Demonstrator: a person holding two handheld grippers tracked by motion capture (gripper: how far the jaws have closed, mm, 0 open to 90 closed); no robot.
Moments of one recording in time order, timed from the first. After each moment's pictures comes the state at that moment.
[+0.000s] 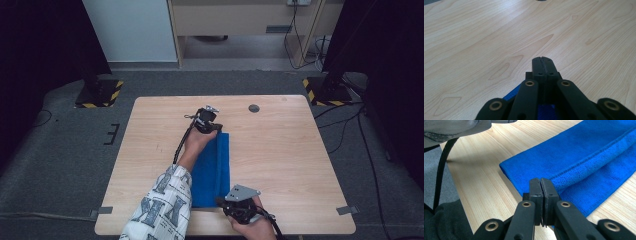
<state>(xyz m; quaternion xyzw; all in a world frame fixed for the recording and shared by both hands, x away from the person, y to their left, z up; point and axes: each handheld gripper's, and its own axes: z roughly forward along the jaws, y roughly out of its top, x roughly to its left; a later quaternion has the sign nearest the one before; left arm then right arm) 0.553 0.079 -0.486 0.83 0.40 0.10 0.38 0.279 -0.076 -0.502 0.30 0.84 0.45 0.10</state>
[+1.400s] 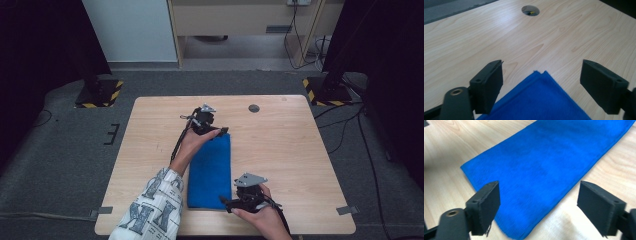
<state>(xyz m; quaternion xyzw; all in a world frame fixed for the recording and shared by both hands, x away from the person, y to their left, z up) 0.534 0.094 -0.469 0.82 0.38 0.12 0.42 0.312 -0.097 -0.504 0.36 0.83 0.42 0.11</state>
